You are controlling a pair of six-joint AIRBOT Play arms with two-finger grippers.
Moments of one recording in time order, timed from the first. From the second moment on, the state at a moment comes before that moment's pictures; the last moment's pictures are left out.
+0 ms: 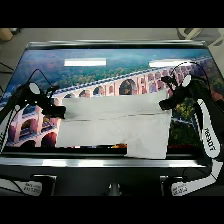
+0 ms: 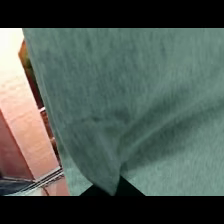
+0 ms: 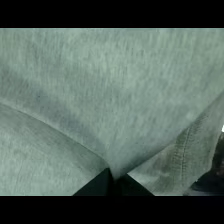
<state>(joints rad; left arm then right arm) 0.02 -1.62 1.28 1.30 -1.36 -1.39 -0.08 -1.68 1.44 -1.39 1.28 1.06</state>
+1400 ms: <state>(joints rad) 0.22 -1.22 0.59 1.13 -1.15 -1.39 -0.37 -1.38 1.00 -1.27 1.50 0.94</state>
